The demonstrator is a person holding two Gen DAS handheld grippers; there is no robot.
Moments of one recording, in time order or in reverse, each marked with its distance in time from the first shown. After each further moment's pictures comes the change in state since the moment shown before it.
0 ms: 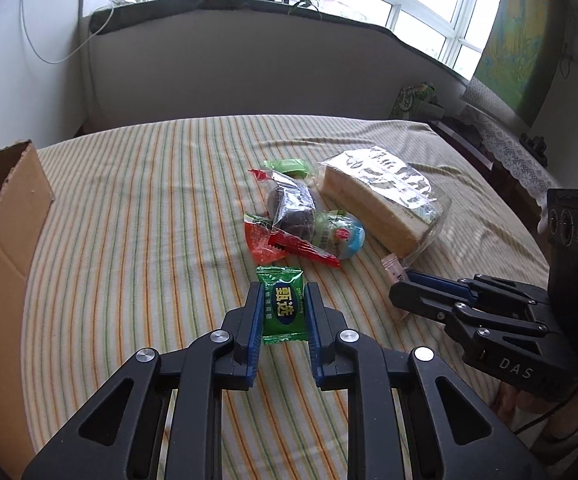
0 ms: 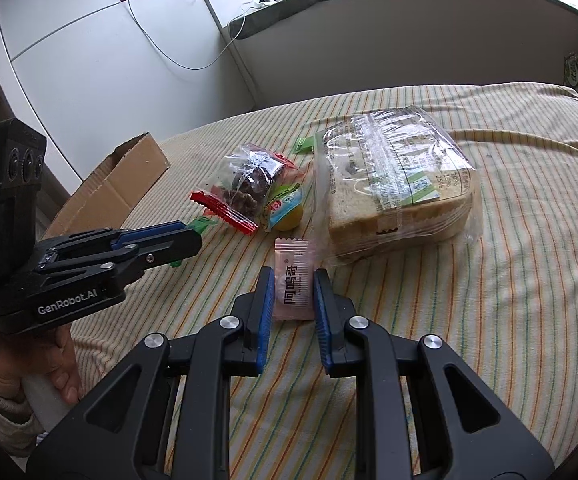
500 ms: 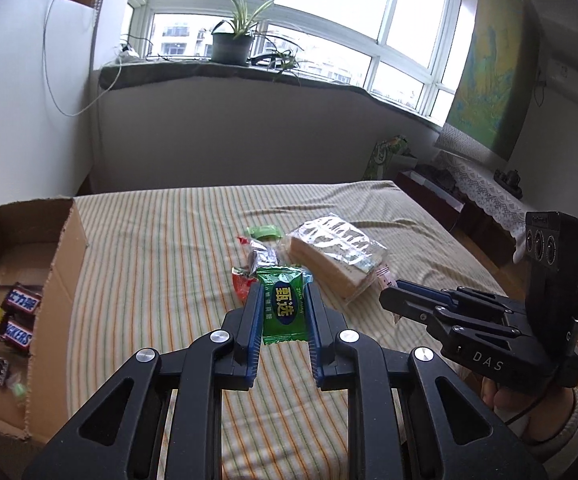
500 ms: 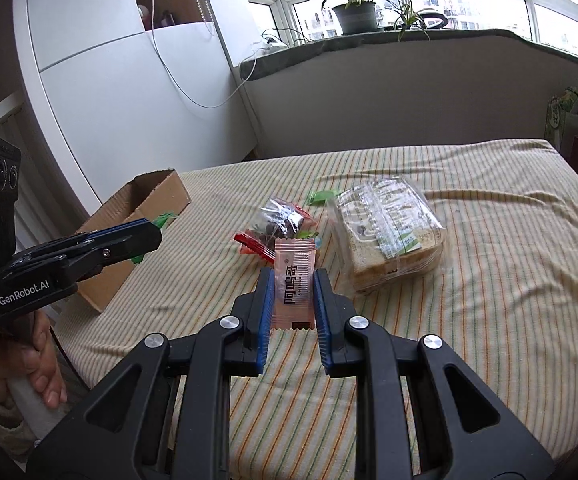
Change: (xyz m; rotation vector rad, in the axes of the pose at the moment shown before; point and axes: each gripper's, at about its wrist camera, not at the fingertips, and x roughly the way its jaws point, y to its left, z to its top) left arm -0.082 -0.017 0.006 0.022 -0.198 -0.037; right arm -0.066 0.034 0.009 -0.056 -0.141 -0.052
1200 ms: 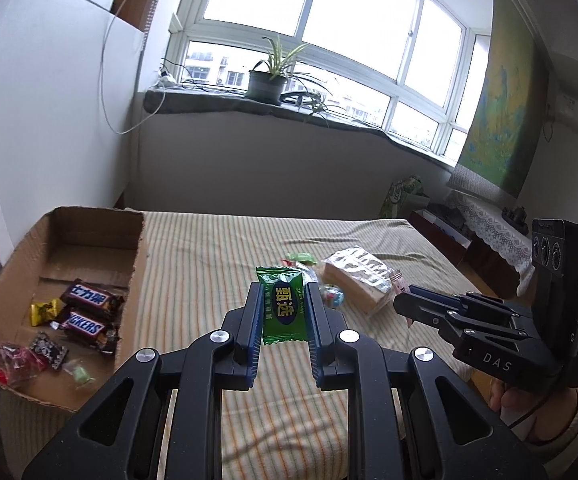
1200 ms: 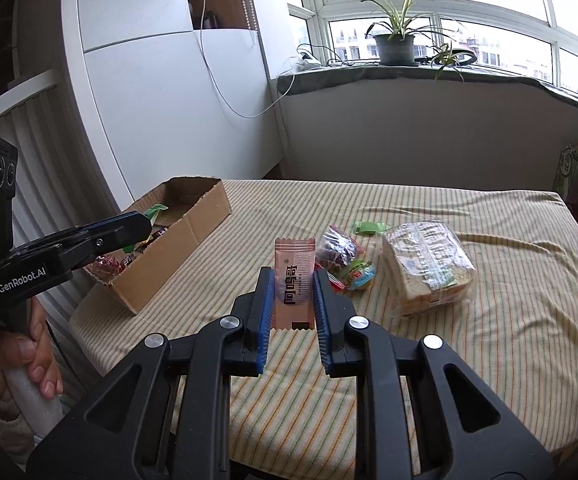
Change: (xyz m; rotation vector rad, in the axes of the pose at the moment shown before) left arm -0.062 0.046 -0.015 -0.085 -0.124 0.054; right arm -0.018 0.069 0.014 -0.123 -0.030 0.012
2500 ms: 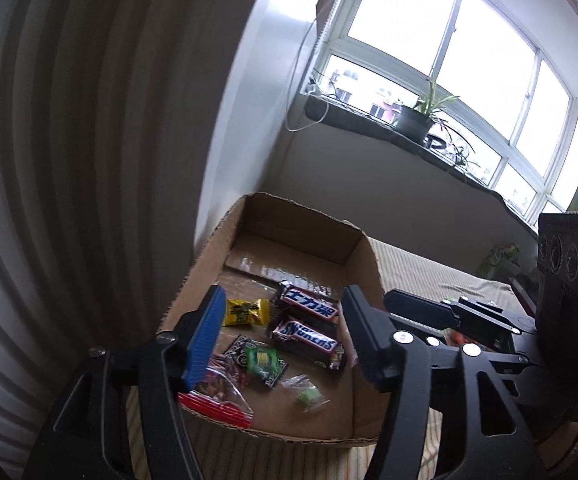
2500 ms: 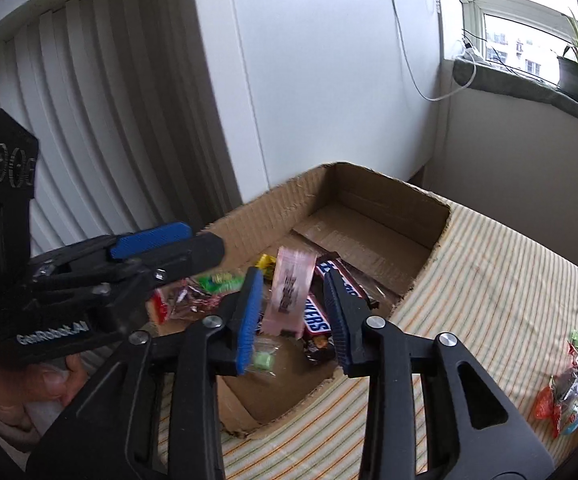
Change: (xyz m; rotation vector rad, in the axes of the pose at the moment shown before) left arm -0.045 0.167 -0.015 -0.279 -0.077 0.307; right arm 0.164 0.190 0.047 -0.274 0.139 0.304
